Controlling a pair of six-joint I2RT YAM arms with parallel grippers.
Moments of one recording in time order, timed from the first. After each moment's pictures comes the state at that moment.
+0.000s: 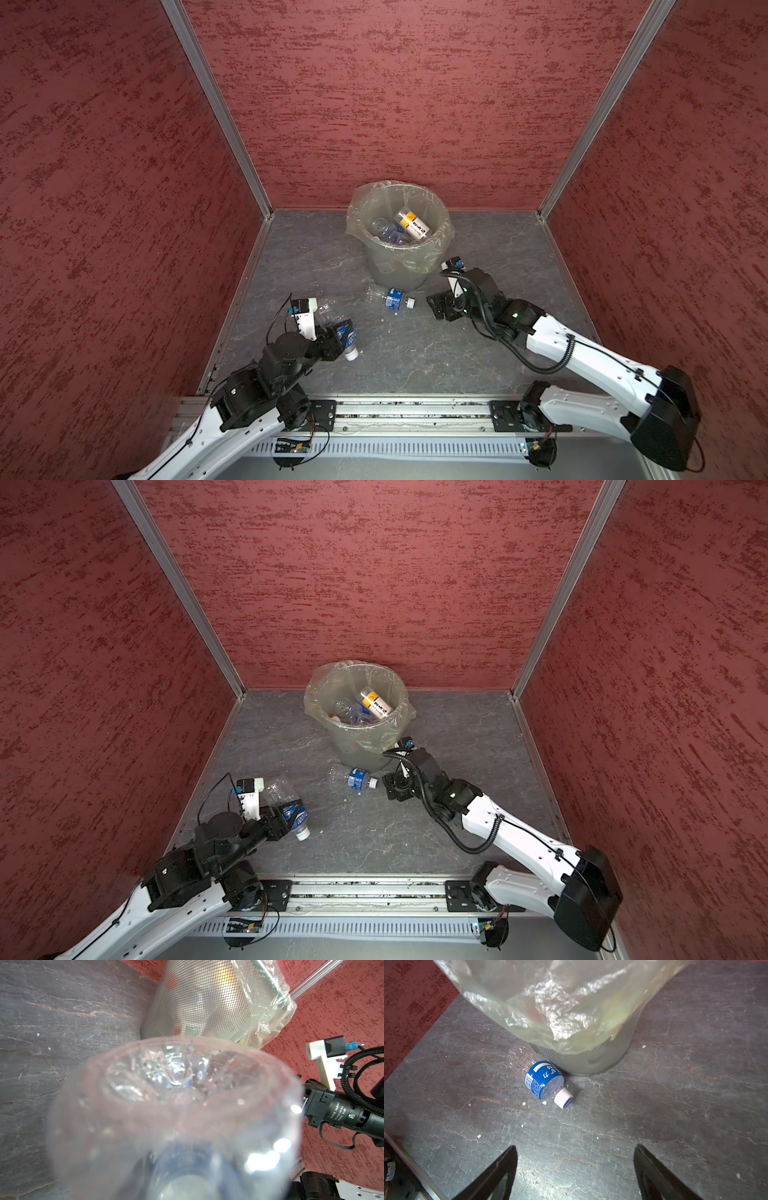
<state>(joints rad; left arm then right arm) -0.84 0.23 0.52 -0.70 -0.25 -0.81 0.77 1.14 0.85 -0.41 0.10 0.36</state>
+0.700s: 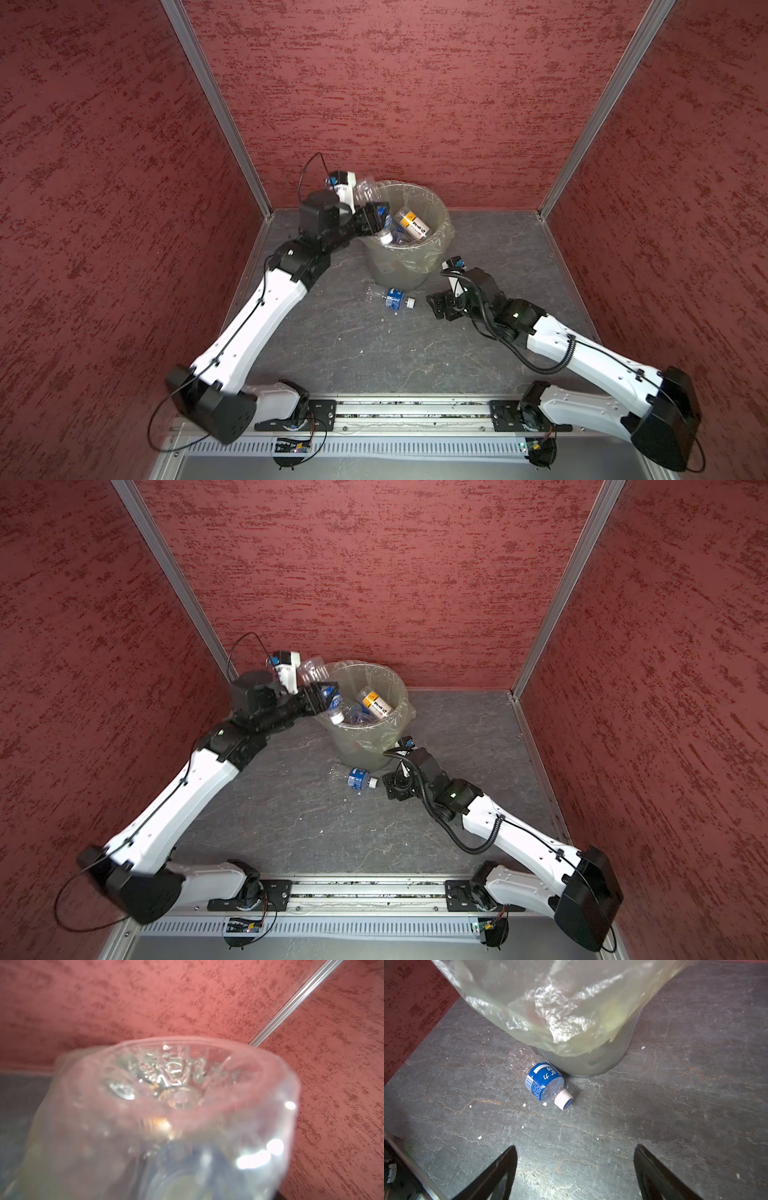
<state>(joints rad) -0.42 1.42 1.54 -0.33 0.22 -0.53 0.77 1.12 0.85 -0.40 0.10 0.37</state>
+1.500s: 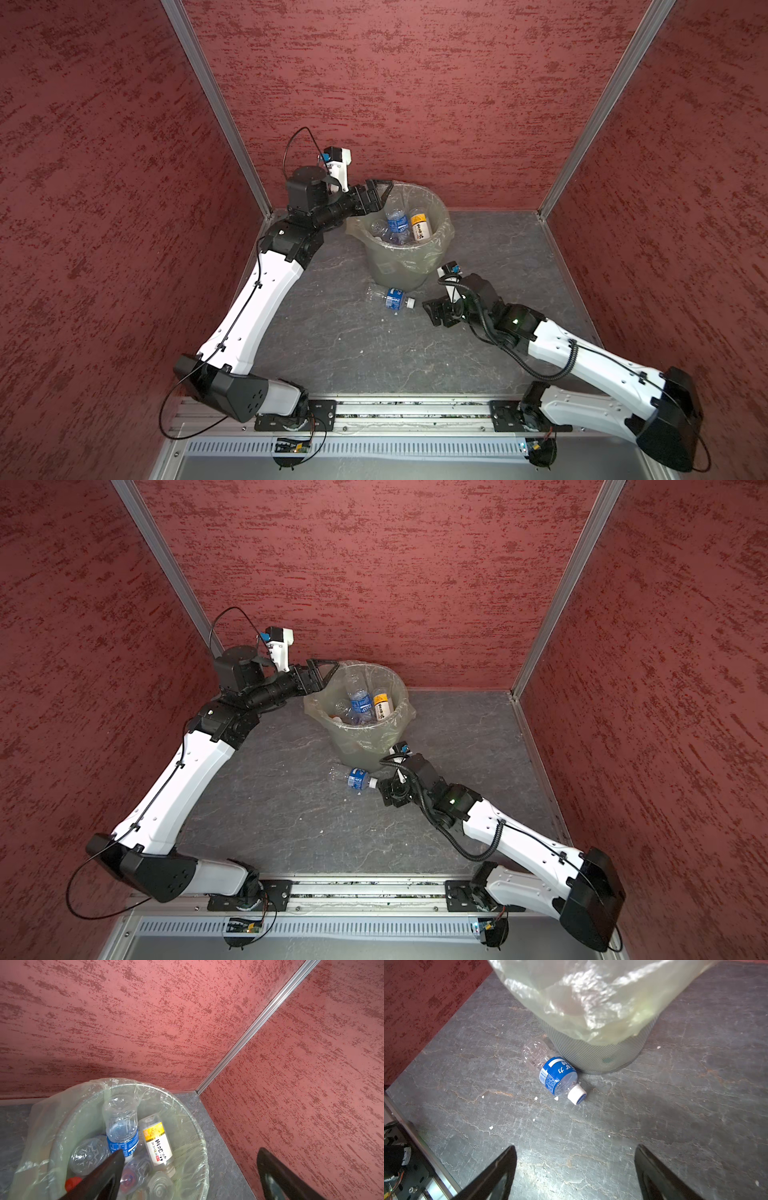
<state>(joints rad) -0.34 1.40 1.61 -0.38 0.35 -0.53 0.84 1.13 0.83 -0.39 0.10 0.36</state>
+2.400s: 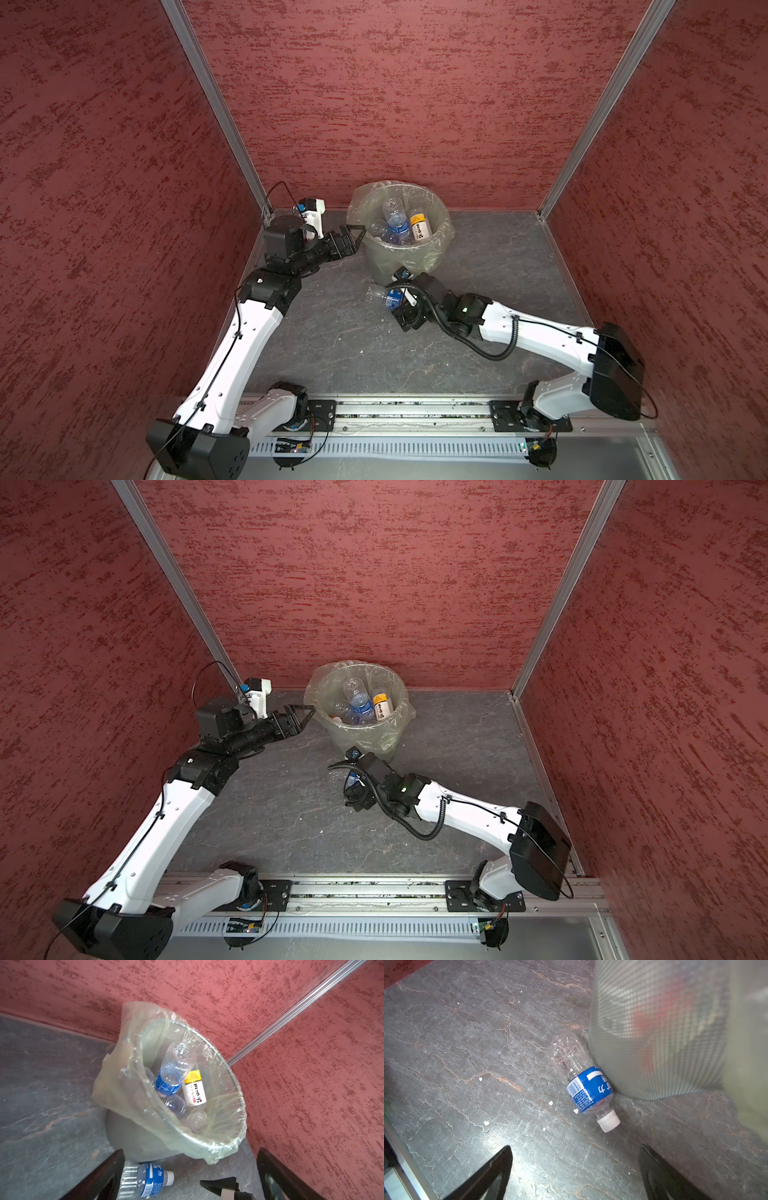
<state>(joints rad) -0.21 1.06 1.12 -0.41 0.39 -0.57 0.99 1.49 1.09 -0.40 0.19 0.17</state>
